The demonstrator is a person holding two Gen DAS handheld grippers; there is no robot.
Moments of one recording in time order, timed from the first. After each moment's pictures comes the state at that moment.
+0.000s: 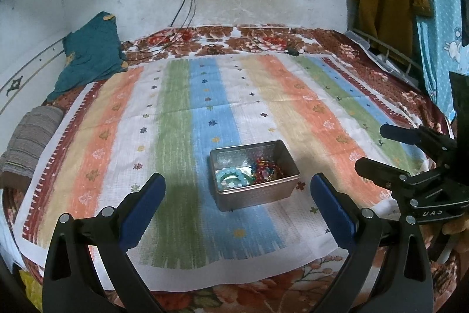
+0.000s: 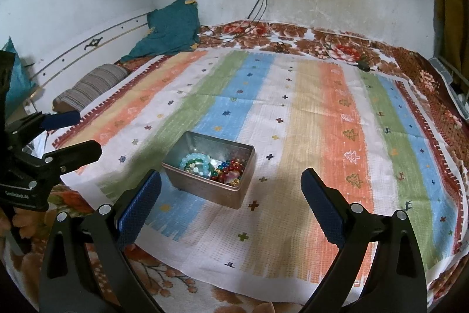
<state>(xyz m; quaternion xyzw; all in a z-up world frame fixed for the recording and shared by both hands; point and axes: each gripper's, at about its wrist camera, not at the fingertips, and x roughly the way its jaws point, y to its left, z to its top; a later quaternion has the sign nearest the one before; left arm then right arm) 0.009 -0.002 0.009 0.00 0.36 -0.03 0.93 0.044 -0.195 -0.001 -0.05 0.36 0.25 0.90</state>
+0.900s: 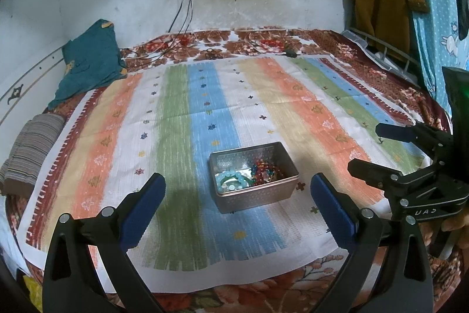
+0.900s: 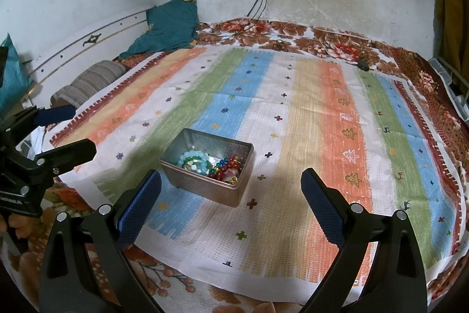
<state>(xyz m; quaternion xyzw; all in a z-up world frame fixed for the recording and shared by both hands) 0.009 -0.005 0.014 0.01 0.36 -0.04 0.93 0.044 -0.195 -0.001 -0.05 0.36 0.25 0.90</state>
